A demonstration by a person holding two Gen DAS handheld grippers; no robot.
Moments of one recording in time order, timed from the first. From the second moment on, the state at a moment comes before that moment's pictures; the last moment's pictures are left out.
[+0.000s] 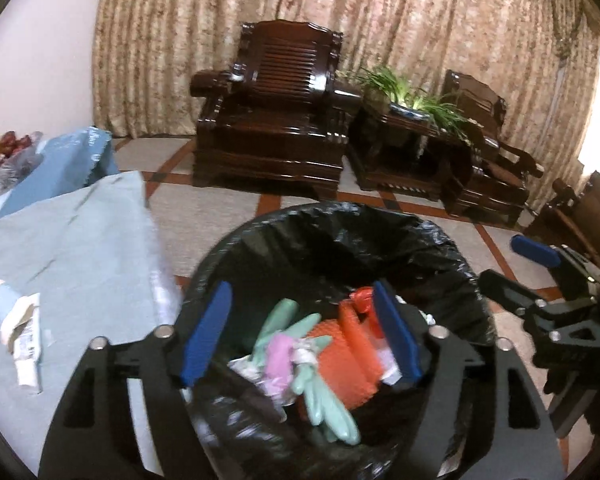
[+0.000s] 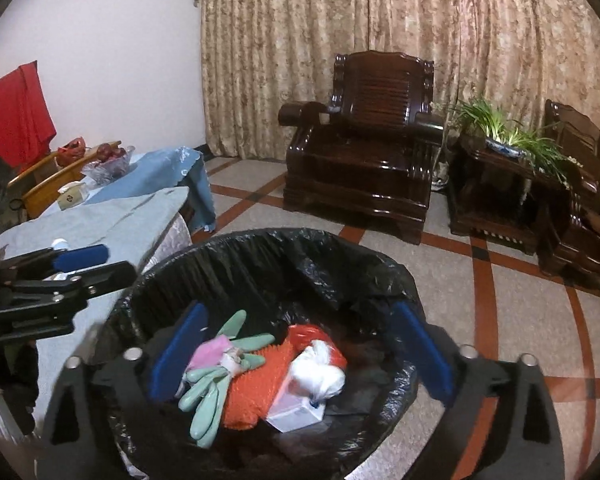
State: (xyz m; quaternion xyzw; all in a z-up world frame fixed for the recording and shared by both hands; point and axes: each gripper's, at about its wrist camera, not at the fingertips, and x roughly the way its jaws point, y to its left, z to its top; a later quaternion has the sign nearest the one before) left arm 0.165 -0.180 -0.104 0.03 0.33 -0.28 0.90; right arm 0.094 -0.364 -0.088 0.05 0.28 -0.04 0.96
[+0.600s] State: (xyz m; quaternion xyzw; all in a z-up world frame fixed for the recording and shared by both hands) left arm 0.134 -0.025 -0.070 -0.01 0.30 -0.12 0.94; right arm 0.114 -0.275 -0.064 0.03 0.27 0.04 0.96
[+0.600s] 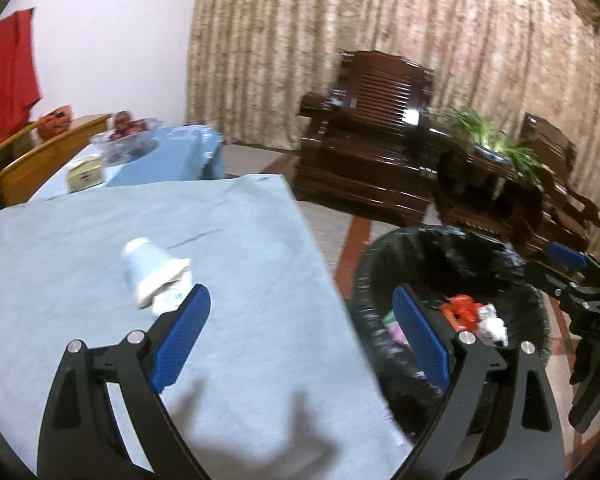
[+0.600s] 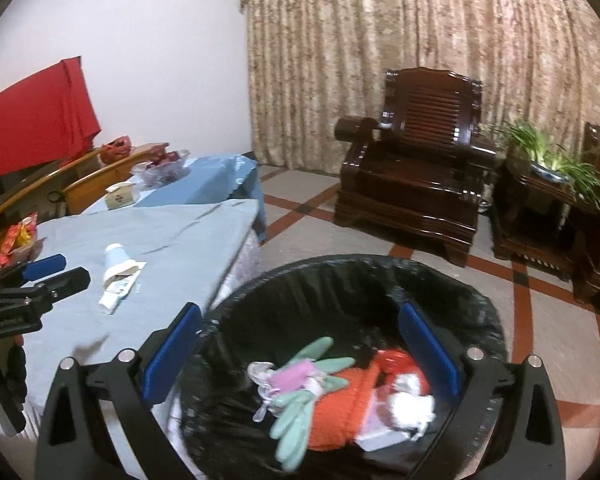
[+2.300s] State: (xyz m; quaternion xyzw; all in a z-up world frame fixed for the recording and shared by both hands) left arm 0.171 0.203 -0.148 -0.05 0.35 0.04 0.93; right arm 0.245 0.013 -0.171 -0.01 0.38 0.17 0.91
